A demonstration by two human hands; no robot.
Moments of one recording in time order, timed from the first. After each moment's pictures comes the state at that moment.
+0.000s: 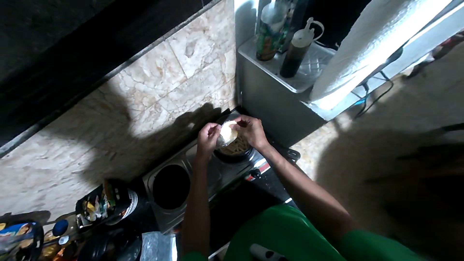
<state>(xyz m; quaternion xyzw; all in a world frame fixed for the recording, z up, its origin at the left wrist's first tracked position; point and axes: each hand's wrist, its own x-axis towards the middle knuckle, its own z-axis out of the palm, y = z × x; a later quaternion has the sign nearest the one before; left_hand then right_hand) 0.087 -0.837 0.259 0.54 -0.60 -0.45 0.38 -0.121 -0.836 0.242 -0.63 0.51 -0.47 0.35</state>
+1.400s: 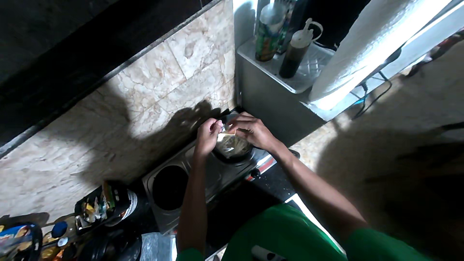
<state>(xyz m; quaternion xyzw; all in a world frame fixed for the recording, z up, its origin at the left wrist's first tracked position) 0.081 -0.839 0.299 0.56 -0.68 -0.38 0.30 -0.144 -0.847 0.260 -0.82 0.32 -0.43 0.22</state>
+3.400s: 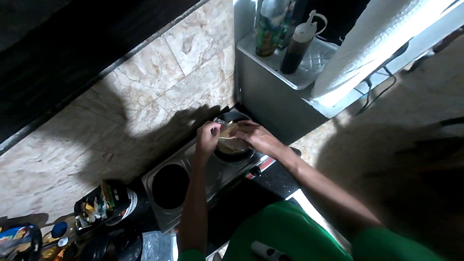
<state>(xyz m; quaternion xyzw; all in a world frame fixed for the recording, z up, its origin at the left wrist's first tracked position) 0.086 -0.842 0.277 0.54 -0.74 -0.28 0.28 -0.148 -0.826 0.251 -0.90 0.34 -0.27 0.10</state>
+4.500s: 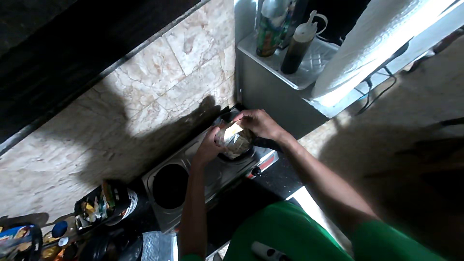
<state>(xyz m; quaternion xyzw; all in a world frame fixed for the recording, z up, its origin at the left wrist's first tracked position) 0.095 -0.835 0.261 0.54 -0.65 -0.50 0.19 -0.169 -0.833 0.275 -0.71 0.45 -0.36 0.40</state>
